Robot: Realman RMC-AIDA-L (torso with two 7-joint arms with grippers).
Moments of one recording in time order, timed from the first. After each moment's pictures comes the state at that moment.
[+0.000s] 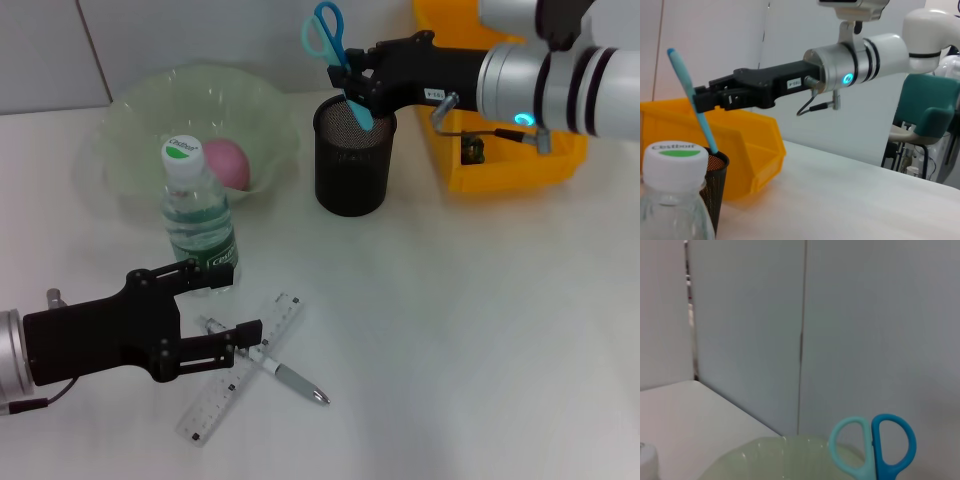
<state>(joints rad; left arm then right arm) -0.39 -2.07 0.98 0.64 1.72 1.60 -1.23 0.62 2.08 -1.25 -0.88 -1.70 -0.82 1.60</state>
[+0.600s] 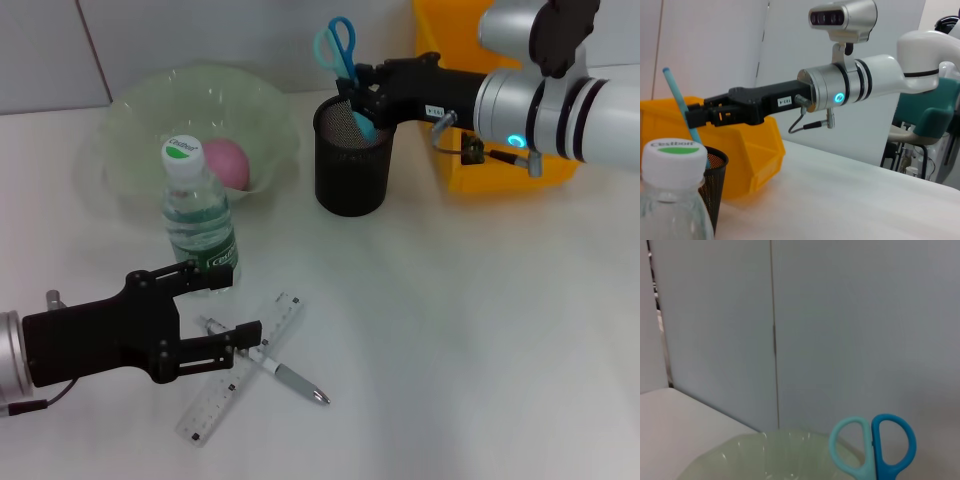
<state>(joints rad) -0.39 -2.07 0.98 0.64 1.72 1.60 -1.23 0.64 2.09 -1.26 -0.72 -1.53 -0.74 1.47</state>
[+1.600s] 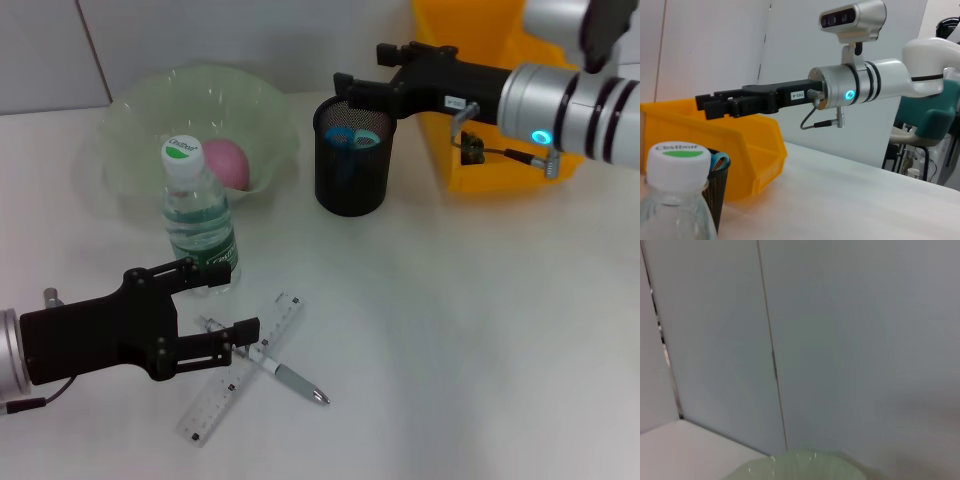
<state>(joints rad) -0.39 -2.07 0.98 0.64 1.71 1.60 -1.23 0.59 2.08 -1.21 -0.75 -1.48 -0.84 1.50</state>
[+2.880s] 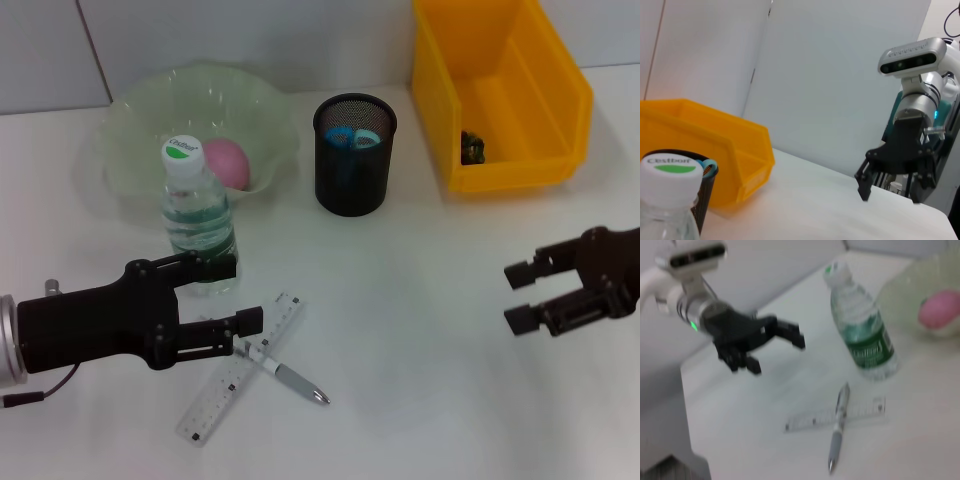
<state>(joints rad) -0.40 -2.06 0.99 0.67 1.70 1.64 -1.36 0.53 1.89 -0.82 -0.86 -2.11 -1.87 1.81</state>
